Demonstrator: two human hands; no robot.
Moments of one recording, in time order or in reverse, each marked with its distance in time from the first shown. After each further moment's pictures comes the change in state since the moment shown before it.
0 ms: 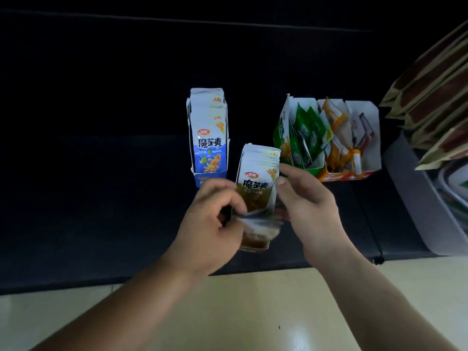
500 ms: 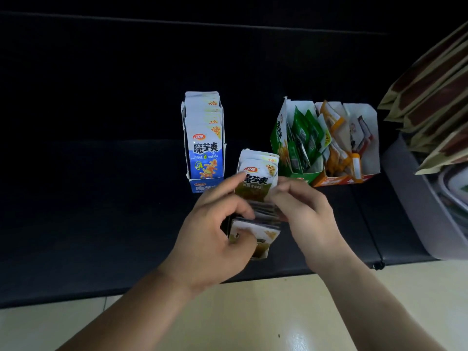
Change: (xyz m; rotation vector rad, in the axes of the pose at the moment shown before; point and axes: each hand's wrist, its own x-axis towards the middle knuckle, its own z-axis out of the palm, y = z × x) left_hand 0.006 0.012 0.000 -0.017 -0.054 0.062; right_hand 0.006 -0.002 -0.004 -0.081 -0.123 -0.081
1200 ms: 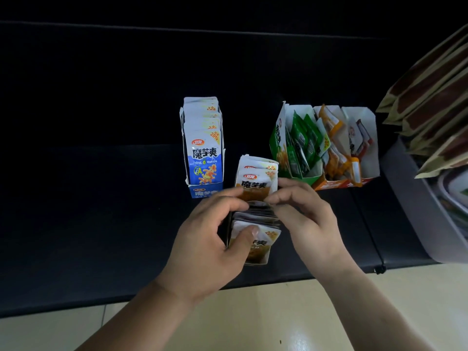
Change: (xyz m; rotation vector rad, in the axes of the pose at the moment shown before) left_hand -0.004 -0.005 -0.003 0.124 0.043 0.000; right_hand -0.002 0.010 -0.007 -0.064 -0.014 -0.157
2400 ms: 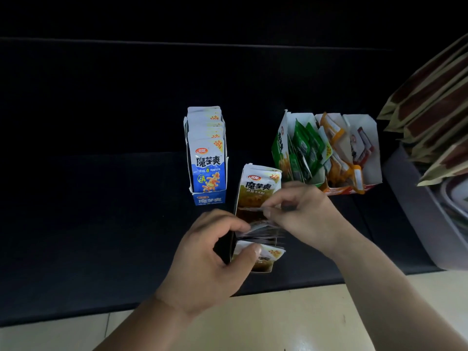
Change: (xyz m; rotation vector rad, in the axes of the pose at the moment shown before) left_hand -0.004 -0.011 -0.001 -0.108 0.012 0.043; right_hand 0.037 -0.024 -0.007 -0.485 -0.240 0.124
